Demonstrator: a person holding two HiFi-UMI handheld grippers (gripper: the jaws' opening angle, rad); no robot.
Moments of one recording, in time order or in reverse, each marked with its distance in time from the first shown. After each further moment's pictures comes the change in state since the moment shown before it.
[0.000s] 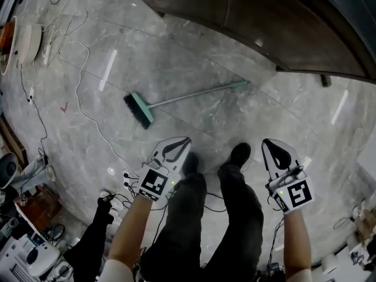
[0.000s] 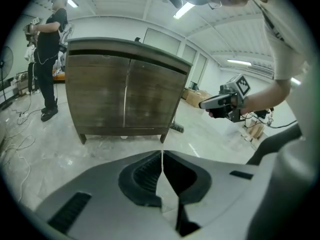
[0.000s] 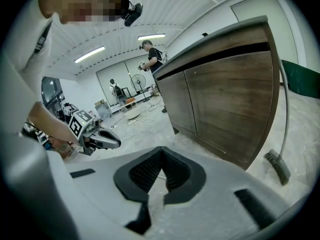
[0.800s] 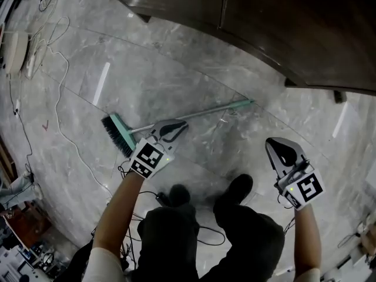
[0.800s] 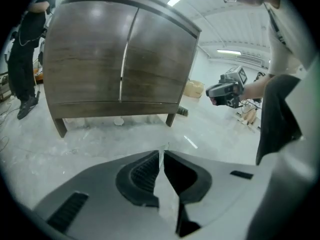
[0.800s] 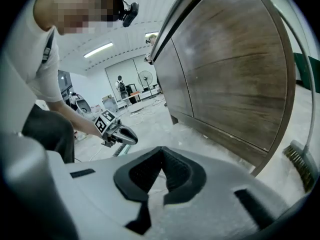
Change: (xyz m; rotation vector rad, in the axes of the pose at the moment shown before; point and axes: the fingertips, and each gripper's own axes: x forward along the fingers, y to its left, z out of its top) left arm 0.199 0.111 -0.142 0.113 0.059 -0.096; right arm 0.122 -0.104 -0.141 -0.080 -0.010 0.087
